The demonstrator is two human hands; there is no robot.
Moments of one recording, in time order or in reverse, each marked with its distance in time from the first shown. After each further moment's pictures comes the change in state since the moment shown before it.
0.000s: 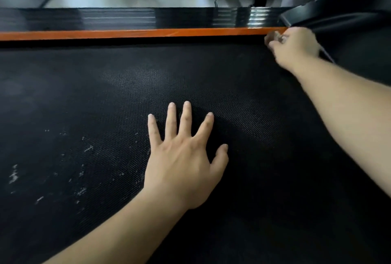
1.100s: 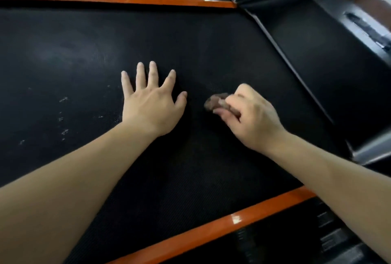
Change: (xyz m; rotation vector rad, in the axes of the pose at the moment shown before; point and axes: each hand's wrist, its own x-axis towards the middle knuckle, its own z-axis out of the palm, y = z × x) left_hand -0.006 -0.002 0.000 0.038 -0.053 0.028; right_hand -0.292 0.038 -0.081 0.028 -0.170 -0.448
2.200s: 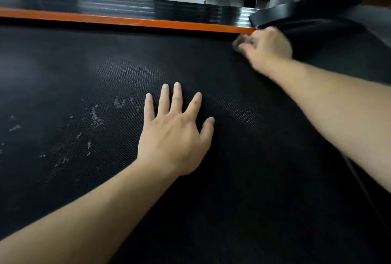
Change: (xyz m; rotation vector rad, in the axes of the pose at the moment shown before) left_hand 0.055 0.092 0.019 -0.038 0.090 -0.118; right_hand 0.277 0.145 0.019 -0.145 0.084 0.146
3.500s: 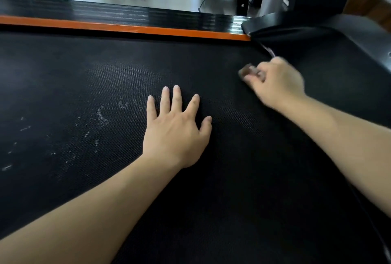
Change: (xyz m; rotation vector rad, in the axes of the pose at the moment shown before) left_hand 0.000 0.001 -0.001 0.007 -0.012 0.001; right_hand -0.092 0.017 -0.034 -0.060 -0.020 -0.017
